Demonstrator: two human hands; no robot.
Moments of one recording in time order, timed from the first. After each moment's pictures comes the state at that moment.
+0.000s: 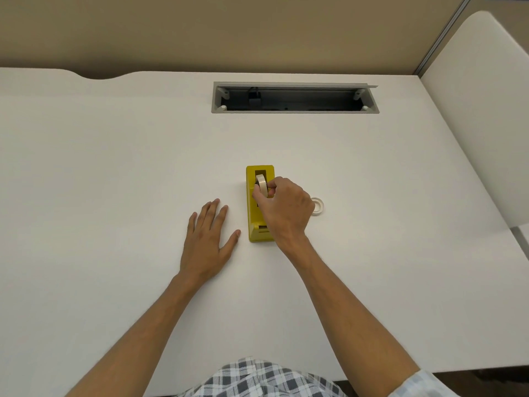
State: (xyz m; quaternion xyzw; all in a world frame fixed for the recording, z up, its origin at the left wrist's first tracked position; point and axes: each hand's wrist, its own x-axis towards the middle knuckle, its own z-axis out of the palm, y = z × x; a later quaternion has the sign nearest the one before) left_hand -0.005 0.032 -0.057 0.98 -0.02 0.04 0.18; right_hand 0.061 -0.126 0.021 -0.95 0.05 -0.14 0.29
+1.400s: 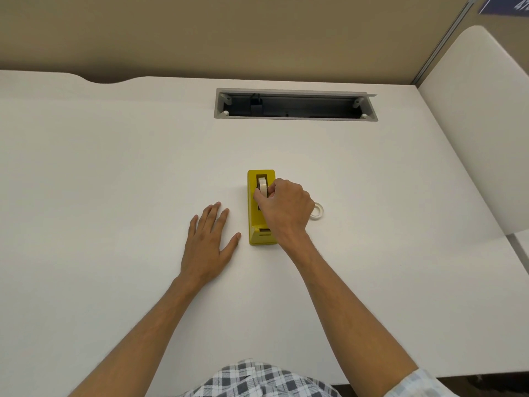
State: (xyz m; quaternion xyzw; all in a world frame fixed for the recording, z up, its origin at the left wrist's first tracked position) left_hand -0.006 0.033 -0.059 0.98 -0.02 0.04 0.19; right_hand 0.072 -0.126 0.026 -0.97 0.07 -0.09 0.22
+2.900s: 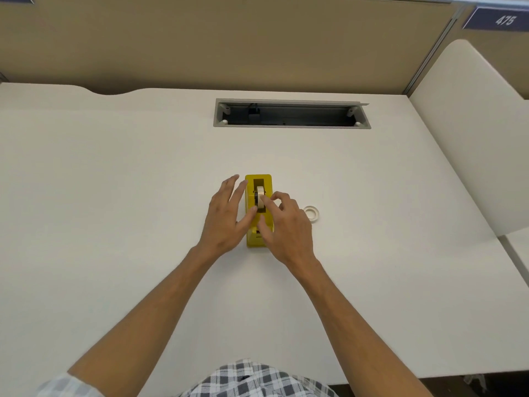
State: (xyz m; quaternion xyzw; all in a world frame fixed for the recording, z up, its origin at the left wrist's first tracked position) left_hand 0.042 -0.002 -0.011 0.94 -0.05 0.08 0.33; right_hand 0.029 -0.157 0.014 -0.96 -0.13 -0.12 0.21
